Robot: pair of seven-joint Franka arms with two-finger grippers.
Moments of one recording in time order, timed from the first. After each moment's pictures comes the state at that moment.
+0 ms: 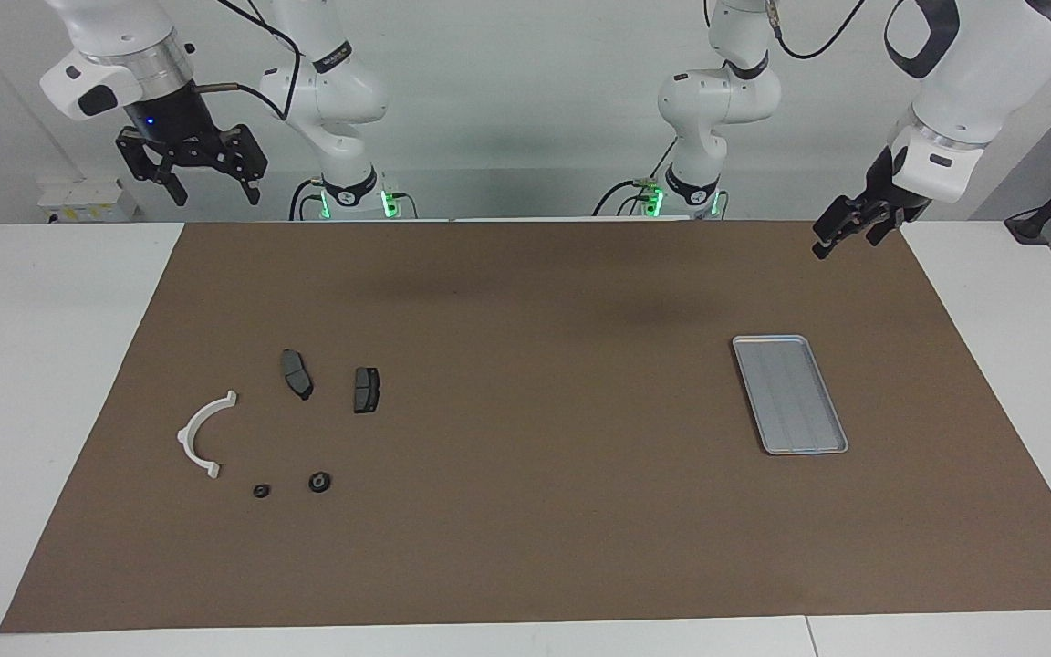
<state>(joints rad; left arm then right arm) 0.00 -0.05 -0.01 -1.67 -0.05 1.57 -0.23 -0.06 -0.16 0.03 -1.65 0.01 1.49 -0.01</state>
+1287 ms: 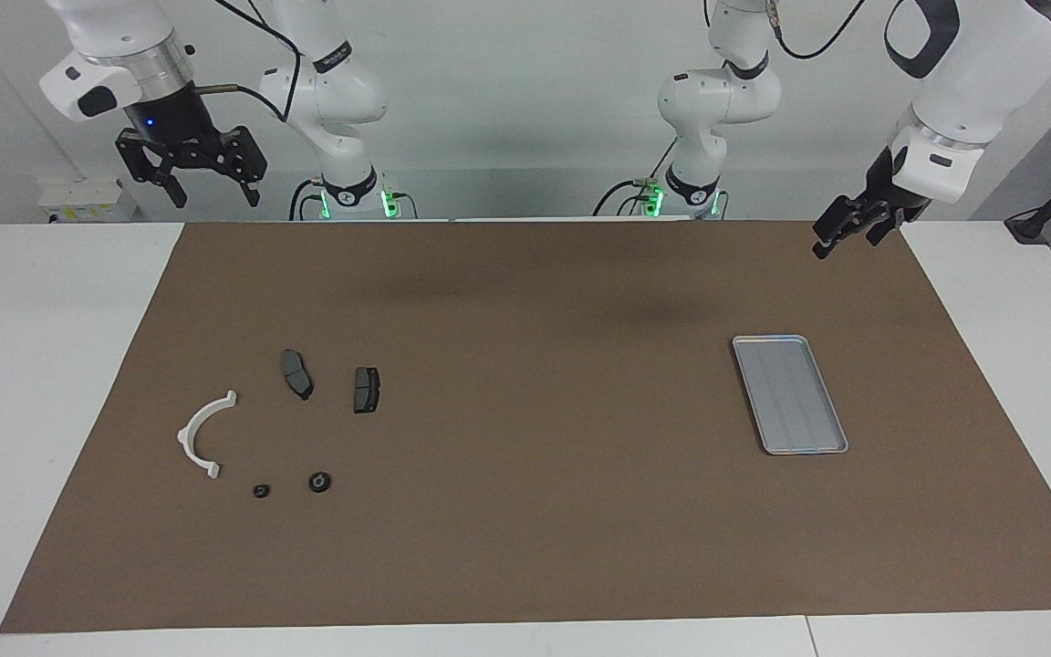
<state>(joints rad) 0.00 -0.05 -0.01 -1.67 -0.05 1.57 -0.23 -0.06 -0.16 0.03 -1.67 0.01 1.54 -0.01</state>
